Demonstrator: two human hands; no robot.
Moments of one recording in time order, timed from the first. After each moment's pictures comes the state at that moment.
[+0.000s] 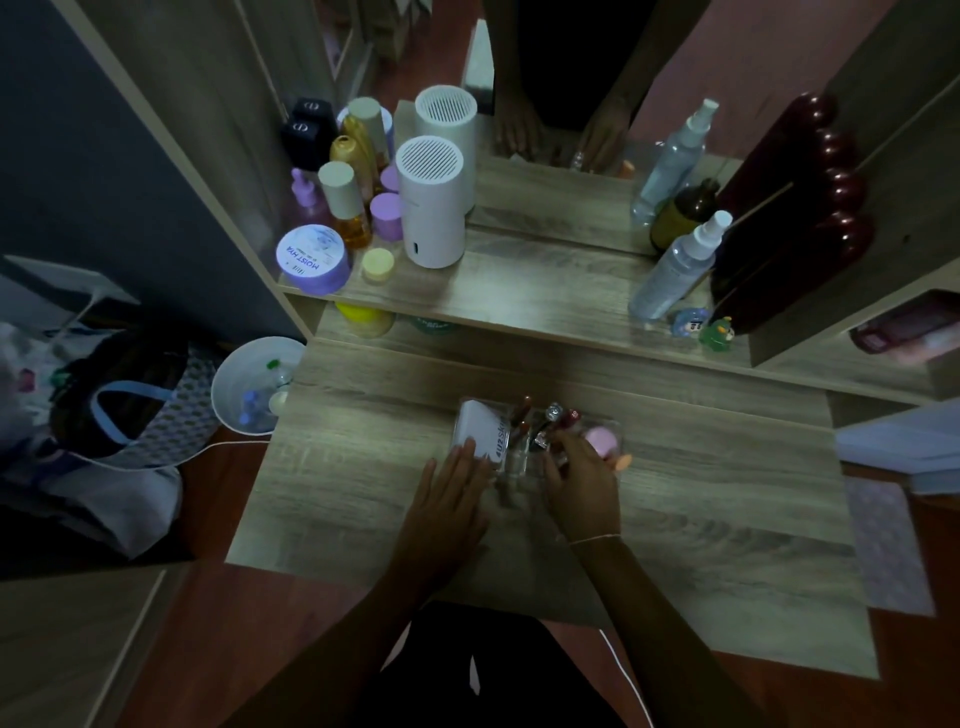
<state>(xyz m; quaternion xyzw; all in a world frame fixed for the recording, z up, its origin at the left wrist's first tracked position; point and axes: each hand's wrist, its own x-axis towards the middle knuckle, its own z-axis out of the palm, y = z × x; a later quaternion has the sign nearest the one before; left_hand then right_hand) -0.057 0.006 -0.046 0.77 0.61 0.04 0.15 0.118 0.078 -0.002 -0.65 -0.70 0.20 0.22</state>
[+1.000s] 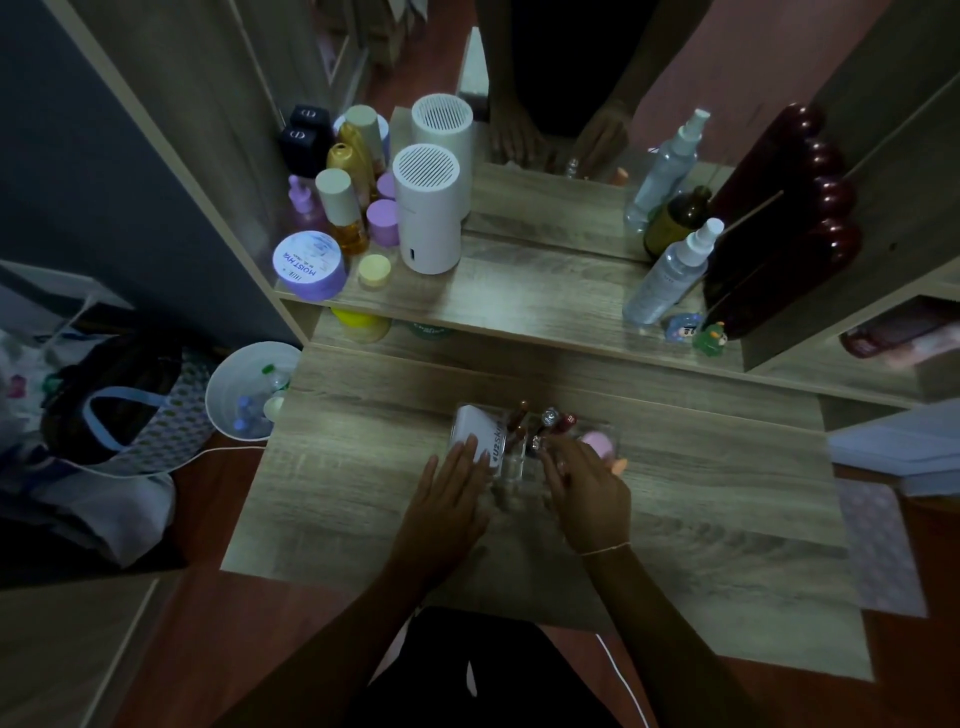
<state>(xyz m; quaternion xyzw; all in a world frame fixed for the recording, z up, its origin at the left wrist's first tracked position) -0.055 0.018 -0.033 0.77 0.61 0.02 0.17 0.128 0.073 0.008 -0.61 -0.75 0.12 0.22</state>
